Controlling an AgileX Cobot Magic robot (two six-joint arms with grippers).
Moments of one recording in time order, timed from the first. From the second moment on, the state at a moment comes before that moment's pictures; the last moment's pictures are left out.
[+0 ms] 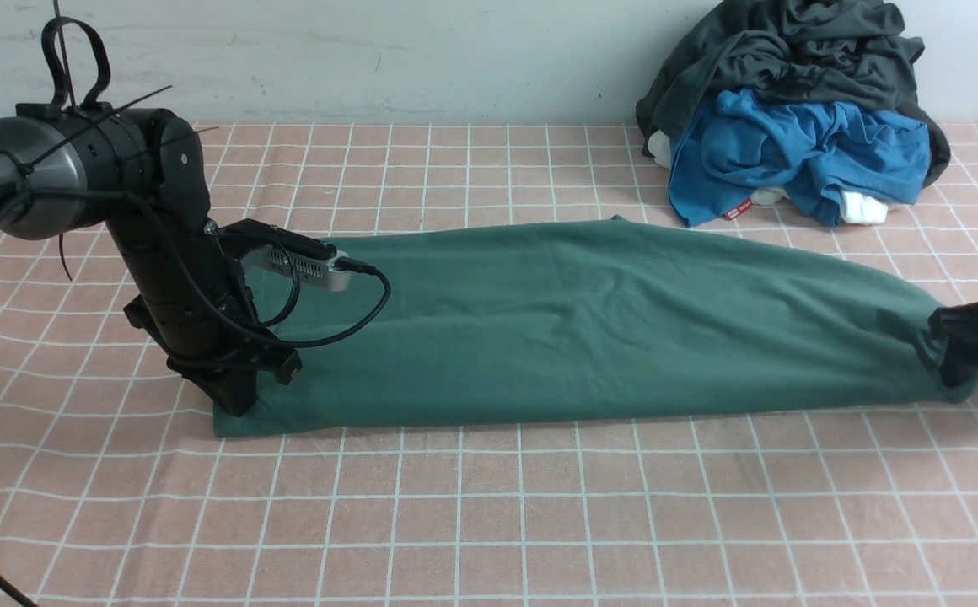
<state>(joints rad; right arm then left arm) -0.22 2.07 -1.42 0.02 0.86 -0.03 -0.12 2.02 -1.48 -0.09 1.06 0.36</state>
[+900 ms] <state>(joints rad) -0.16 1.78 -1.62 -0.19 0.99 -0.04 -0.12 1.69 -1.48 -0.08 1.09 0.39</state>
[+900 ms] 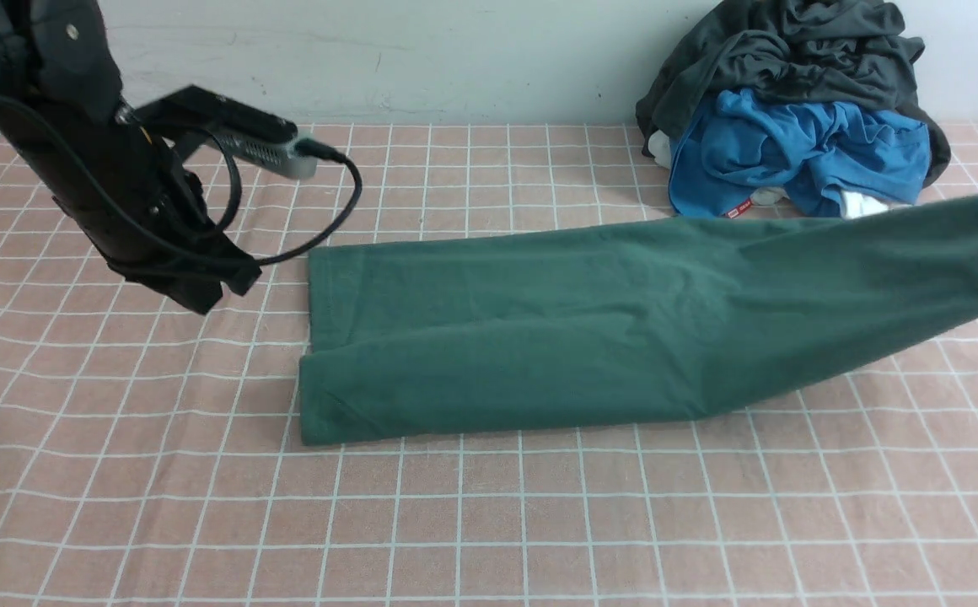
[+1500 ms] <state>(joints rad) 0.56 1.98 -1.96 0.05 0.91 -0.19 -0.12 1.47 -1.48 -0.04 1.06 0.39</state>
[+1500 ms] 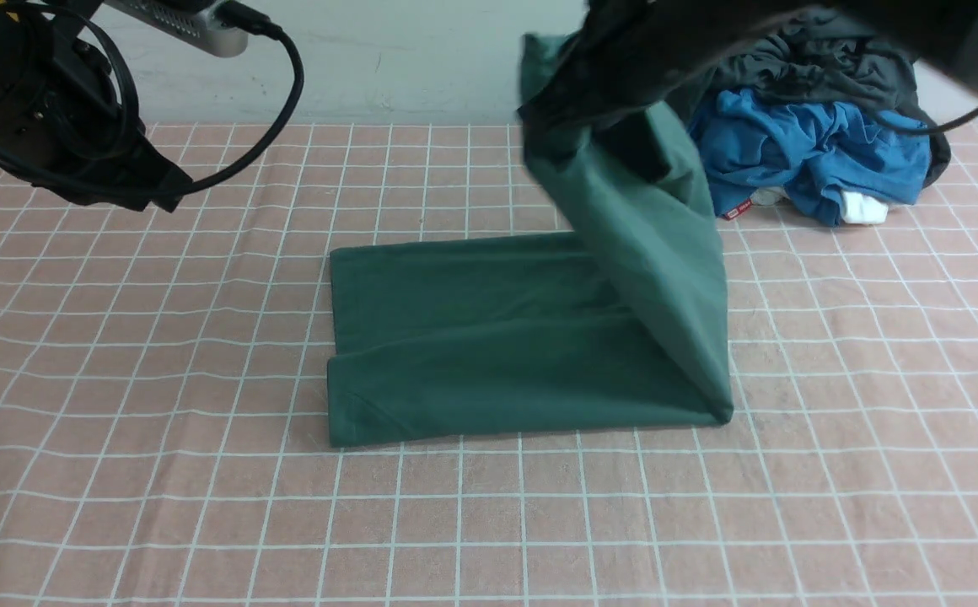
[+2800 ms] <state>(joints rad) 0.47 1.97 -2.18 0.15 1.25 -0.25 -0.12 1.10 -1.22 -0.06 1.13 0.31</state>
